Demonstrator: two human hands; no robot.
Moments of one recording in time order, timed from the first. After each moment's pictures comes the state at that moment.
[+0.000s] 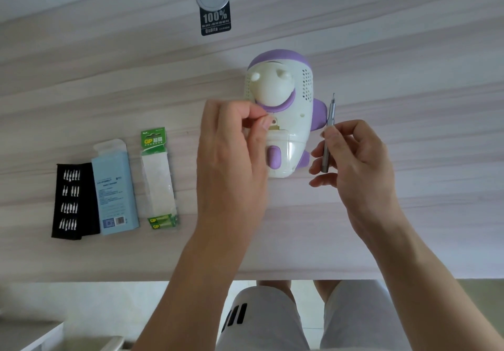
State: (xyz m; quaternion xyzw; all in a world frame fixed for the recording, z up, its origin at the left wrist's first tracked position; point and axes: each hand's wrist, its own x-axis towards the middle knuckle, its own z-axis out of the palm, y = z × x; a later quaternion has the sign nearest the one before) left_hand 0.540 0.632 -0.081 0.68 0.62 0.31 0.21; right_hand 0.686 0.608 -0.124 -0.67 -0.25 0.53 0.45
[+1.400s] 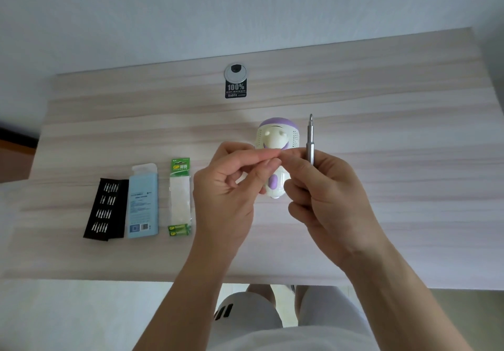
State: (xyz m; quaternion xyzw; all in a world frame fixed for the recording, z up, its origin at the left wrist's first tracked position) left_hand 0.541 0.607 0.012 0.48 0.52 0.52 0.48; right_hand 0.674 0.599 0.027 -0.48 -0.22 0.71 0.46
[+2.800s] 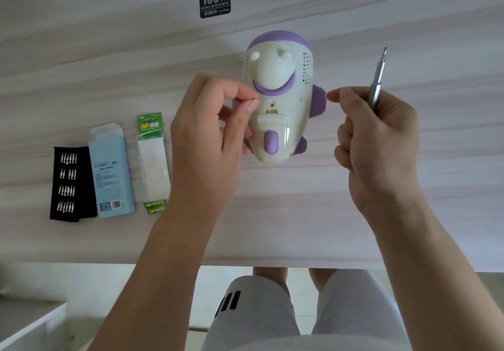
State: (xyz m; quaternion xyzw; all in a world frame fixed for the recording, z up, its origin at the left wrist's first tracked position) left_hand 0.524 0.643 -0.080 0.68 0.59 0.34 0.28; right_hand 0.698 0.626 -0.106 -0.67 -0.20 0.51 0.50
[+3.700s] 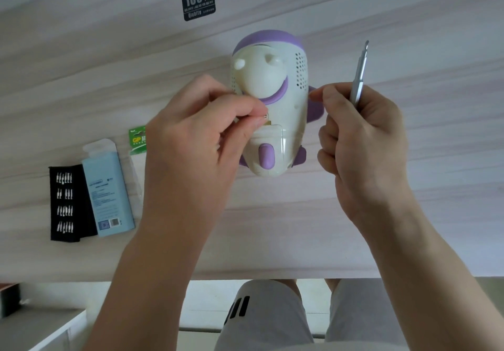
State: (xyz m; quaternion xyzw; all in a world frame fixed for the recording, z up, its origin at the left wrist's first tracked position) left_hand 0.527 0.653 -0.066 0.78 0.54 0.25 0.19; right_hand 0.688 0.634 -0.104 -0.64 -0.19 0.56 0.50
